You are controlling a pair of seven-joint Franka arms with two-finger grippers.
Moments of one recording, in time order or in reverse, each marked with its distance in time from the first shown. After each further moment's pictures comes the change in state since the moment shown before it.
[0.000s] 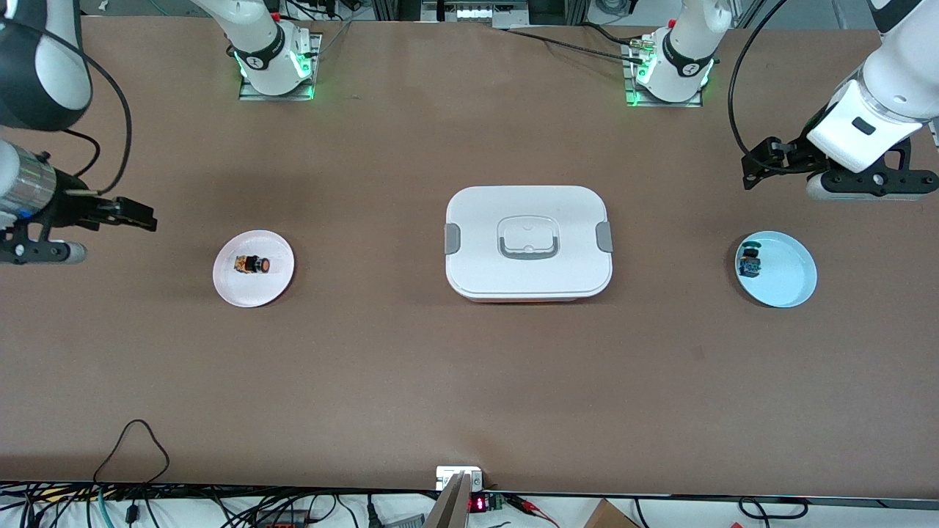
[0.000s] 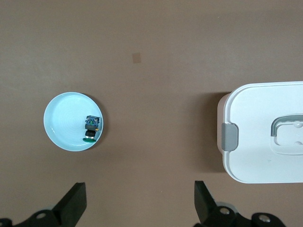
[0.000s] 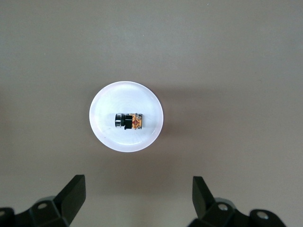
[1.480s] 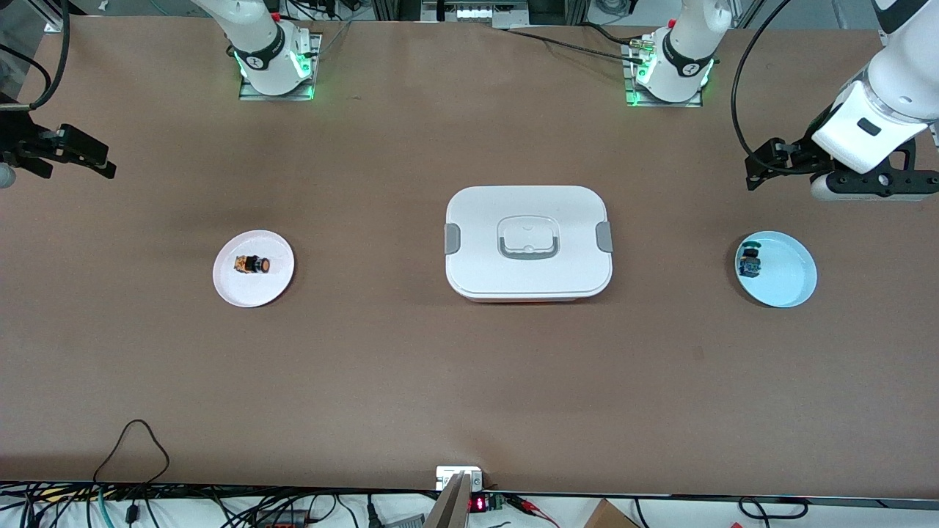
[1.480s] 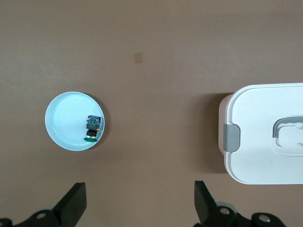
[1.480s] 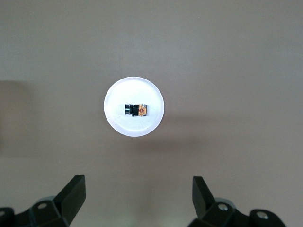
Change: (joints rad) left arm 0.003 0.000 0.006 0.000 0.000 0.000 0.000; right arm -0.004 -0.217 -0.002 0.001 0.000 -0.122 -0.004
